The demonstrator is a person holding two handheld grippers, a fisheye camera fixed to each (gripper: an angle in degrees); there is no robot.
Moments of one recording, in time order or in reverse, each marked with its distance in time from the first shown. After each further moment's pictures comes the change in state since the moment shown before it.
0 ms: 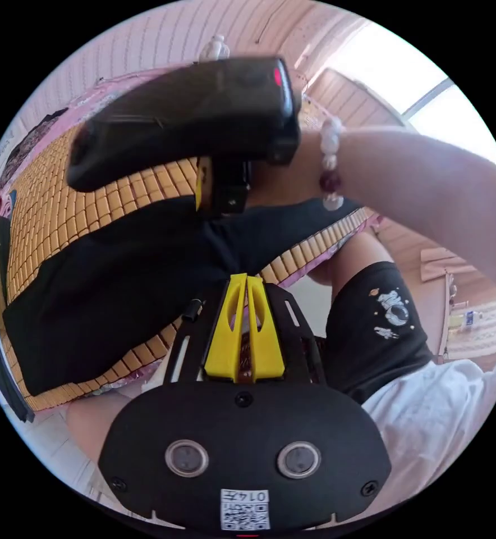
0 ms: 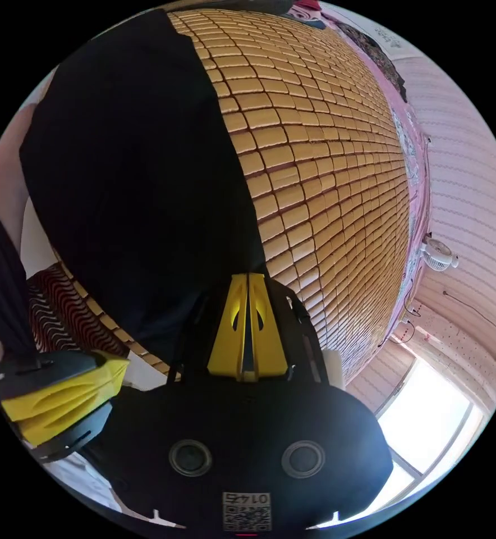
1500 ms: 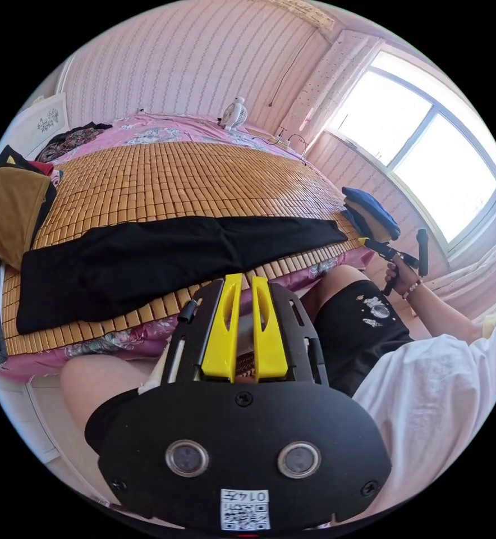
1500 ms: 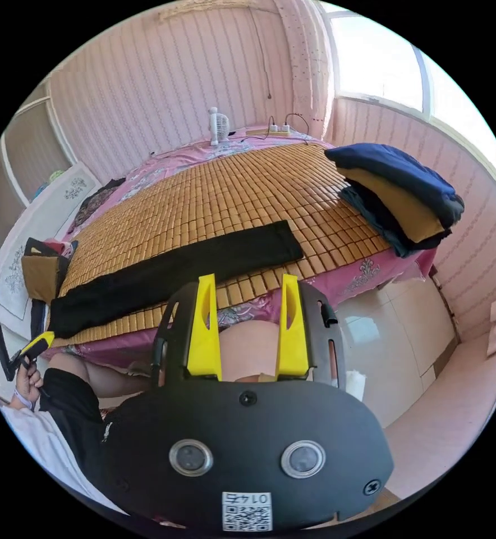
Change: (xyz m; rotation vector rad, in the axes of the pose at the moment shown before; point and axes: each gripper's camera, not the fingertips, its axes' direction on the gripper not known) left arm -0.006 0.071 -0.084 0.187 -0.041 -0.103; right arm -0.084 0.655 0.195 0.461 -0.336 1.525
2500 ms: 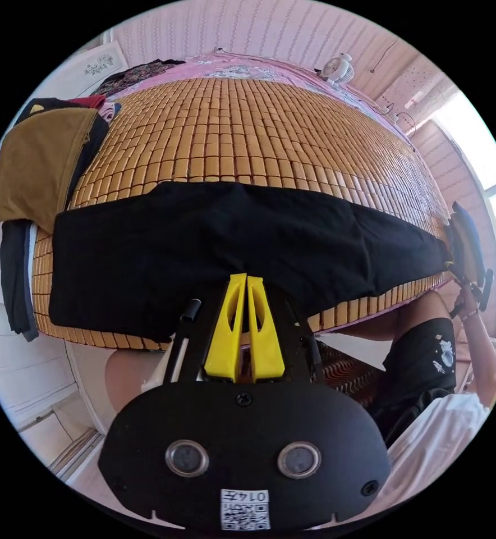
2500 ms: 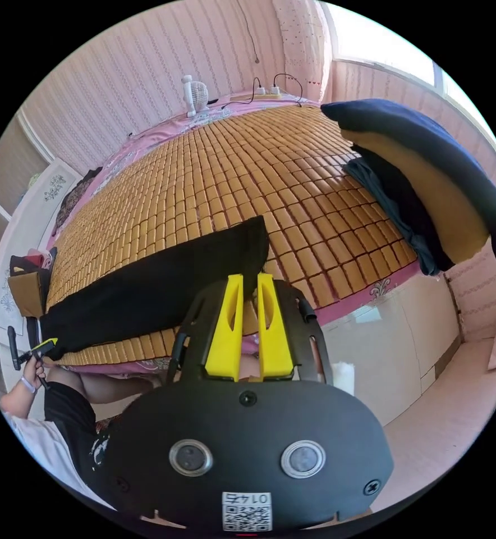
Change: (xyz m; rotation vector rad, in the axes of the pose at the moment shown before) left arm -0.100 -0.109 0.074 -0.310 -0.311 -0.157; right arm 0.081 -0.068 0.051 -0.053 -0.016 0.021
